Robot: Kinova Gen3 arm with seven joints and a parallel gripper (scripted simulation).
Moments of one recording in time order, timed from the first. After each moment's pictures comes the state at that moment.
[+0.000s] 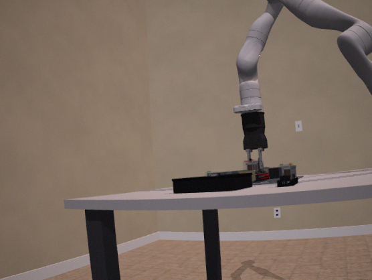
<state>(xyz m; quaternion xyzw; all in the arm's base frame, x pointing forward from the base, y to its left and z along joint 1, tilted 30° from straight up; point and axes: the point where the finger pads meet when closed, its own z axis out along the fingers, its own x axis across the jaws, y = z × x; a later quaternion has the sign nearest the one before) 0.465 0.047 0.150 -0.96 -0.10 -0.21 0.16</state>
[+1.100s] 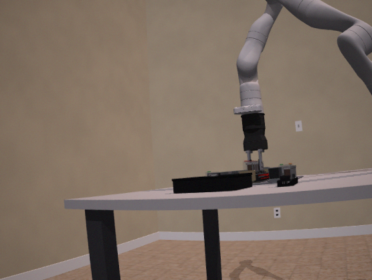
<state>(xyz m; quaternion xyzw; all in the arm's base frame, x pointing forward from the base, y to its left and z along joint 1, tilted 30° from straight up) 0.467 0.048 0.146 -0.96 -0.10 -0.21 0.16</state>
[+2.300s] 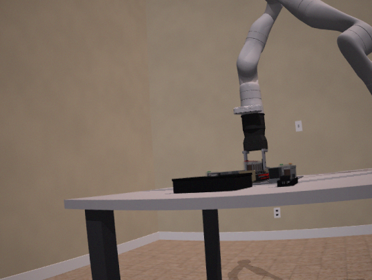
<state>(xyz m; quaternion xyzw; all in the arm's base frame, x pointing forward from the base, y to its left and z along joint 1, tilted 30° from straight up) 0.467 0.048 0.146 -0.96 -0.10 -0.21 0.16</state>
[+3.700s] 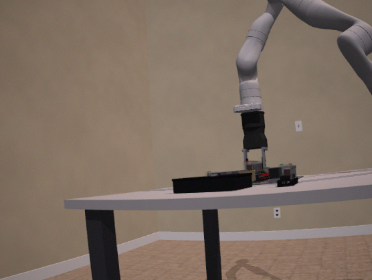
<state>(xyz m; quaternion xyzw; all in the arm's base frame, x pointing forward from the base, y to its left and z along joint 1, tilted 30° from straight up) 0.464 0.048 0.151 -0.96 -0.10 -0.20 0.16</state>
